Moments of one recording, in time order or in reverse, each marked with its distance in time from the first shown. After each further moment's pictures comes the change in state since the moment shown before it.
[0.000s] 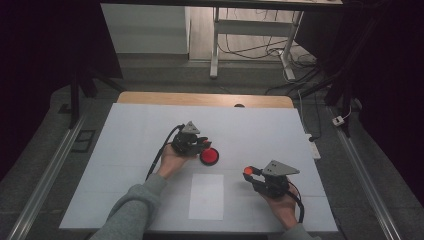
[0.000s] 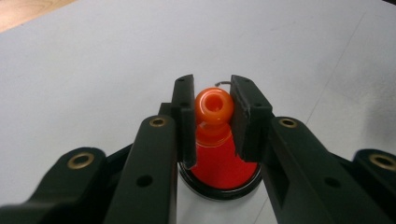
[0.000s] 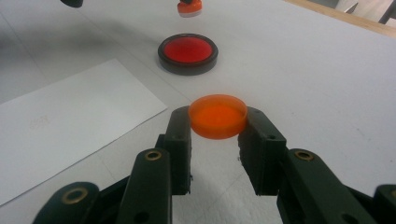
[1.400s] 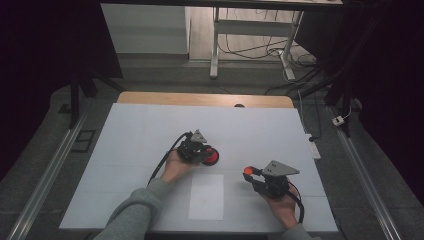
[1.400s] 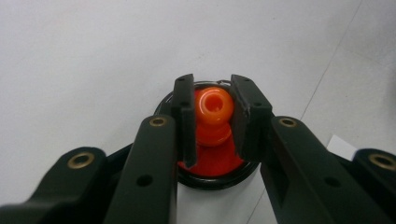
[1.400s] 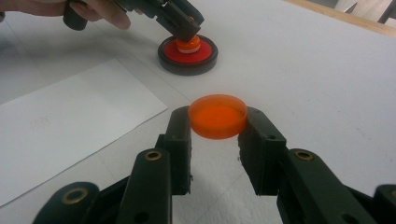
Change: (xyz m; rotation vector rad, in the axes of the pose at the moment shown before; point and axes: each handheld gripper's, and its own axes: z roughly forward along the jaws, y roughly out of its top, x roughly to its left) left arm -0.013 -0.013 0.025 0.099 0.016 0.067; right arm 0.001 0.000 0.000 0.003 -0.004 0.004
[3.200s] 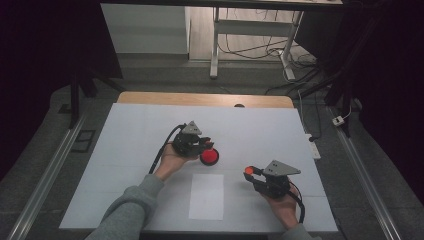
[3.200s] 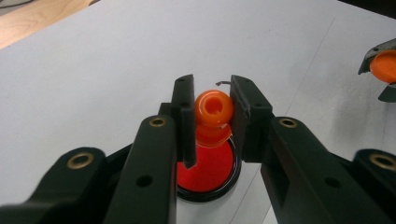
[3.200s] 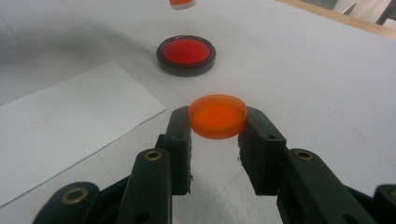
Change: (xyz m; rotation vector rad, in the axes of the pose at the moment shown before) left arm 0.005 0.017 -0.035 -0.110 -0.048 -0.027; right arm -0.002 0.000 -0.002 0.000 -0.002 0.000
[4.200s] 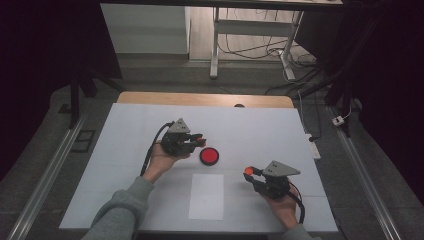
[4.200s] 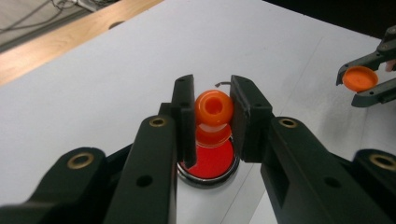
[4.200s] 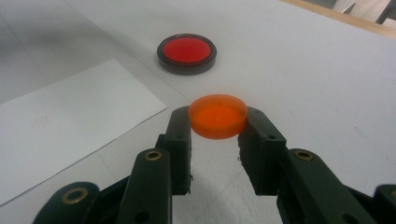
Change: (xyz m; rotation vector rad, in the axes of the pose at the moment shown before) left arm 0.004 -0.002 -0.035 -0.076 0.006 -0.004; right arm 0.001 -0.001 0.000 0.004 -0.002 -0.003
